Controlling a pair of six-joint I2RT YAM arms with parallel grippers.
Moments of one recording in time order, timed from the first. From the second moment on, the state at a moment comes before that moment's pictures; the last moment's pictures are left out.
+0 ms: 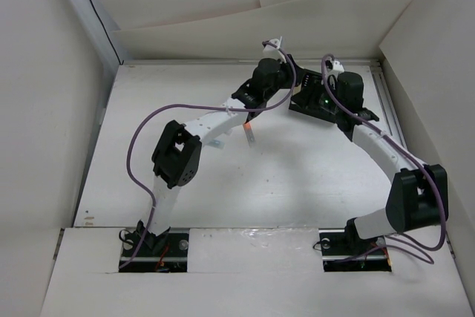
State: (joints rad) left arm -0.76 2.12 1.82 0.22 -0.09 -0.62; right arm 0.19 1.43 1.04 0.05 -0.41 0.43
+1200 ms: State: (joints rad) left arm -0.59 2.10 1.98 -0.12 0.23 -0.61; right arm 0.16 1.48 1.13 -0.06 -0.51 0.36
